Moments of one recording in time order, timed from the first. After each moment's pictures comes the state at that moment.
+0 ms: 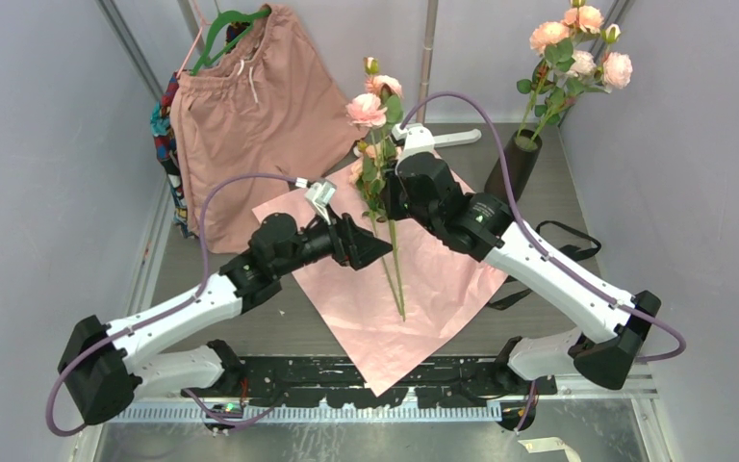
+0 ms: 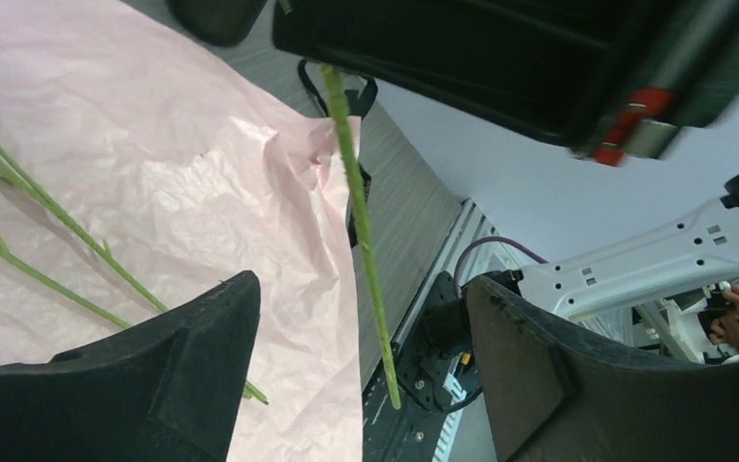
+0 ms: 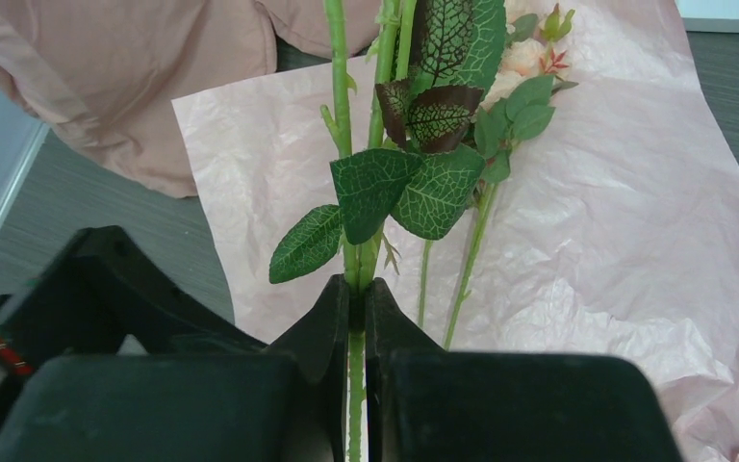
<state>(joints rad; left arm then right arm) -0.83 1.06 0.73 0.29 0.24 -0.67 0.87 1.32 1.43 -0.61 0.37 0.40</state>
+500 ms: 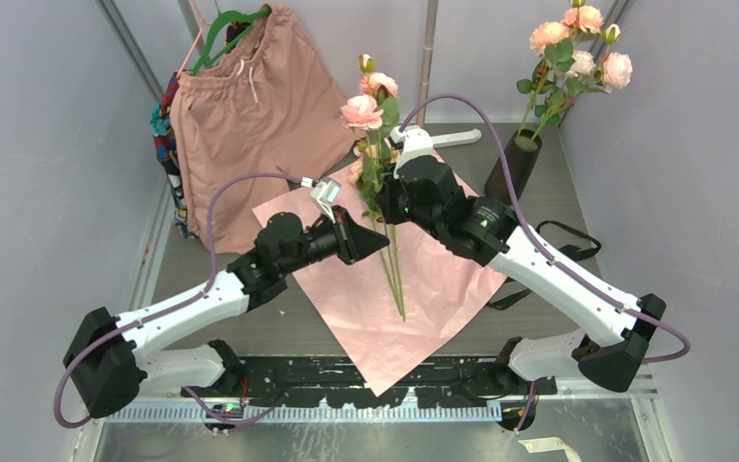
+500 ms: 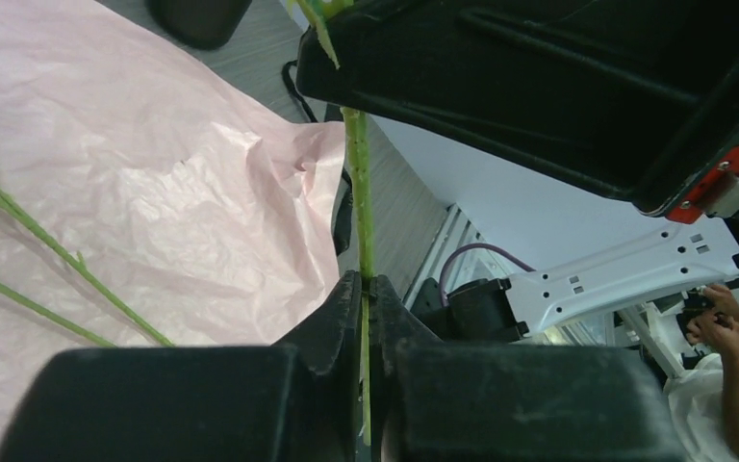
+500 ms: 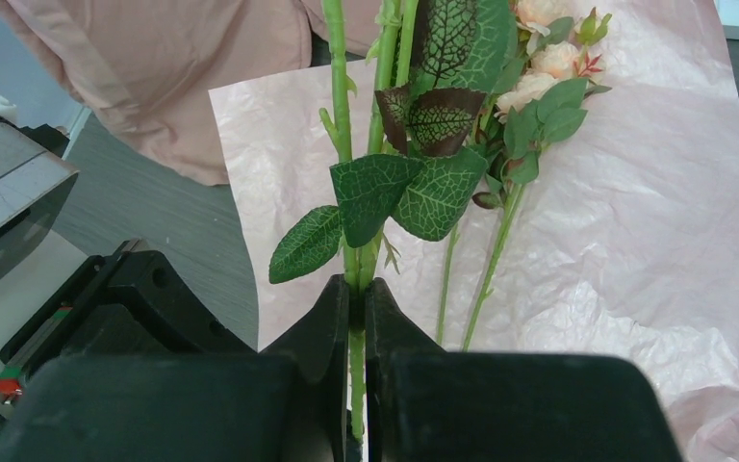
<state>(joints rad) -0.83 1.14 0.73 0.36 0.25 -0.71 0.90 1.29 1.44 -0.61 0.34 0.40</state>
